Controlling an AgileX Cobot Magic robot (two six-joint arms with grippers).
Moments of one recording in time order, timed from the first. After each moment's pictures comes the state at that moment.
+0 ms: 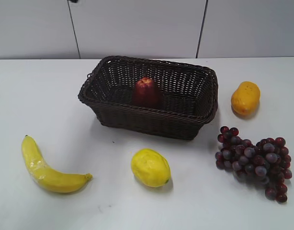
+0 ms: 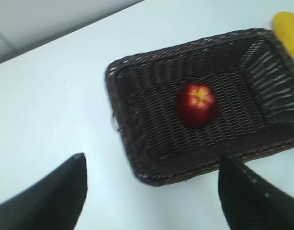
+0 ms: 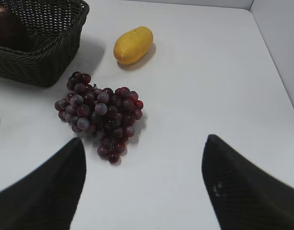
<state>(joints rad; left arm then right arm) -0.34 1.71 -1.84 -0.27 1.20 0.23 0.06 -0.01 -0.50 0.00 1.04 -0.04</state>
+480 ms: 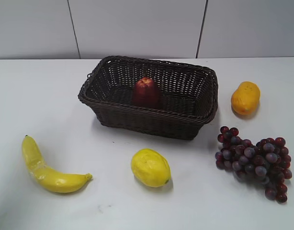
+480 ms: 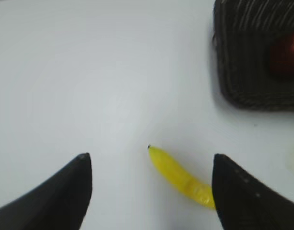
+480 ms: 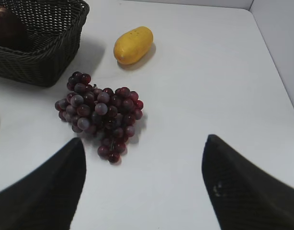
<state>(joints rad) -0.12 1.38 -1.44 -0.16 1.22 0.19 0.06 -0.01 -0.50 0.00 1.04 -0.04</state>
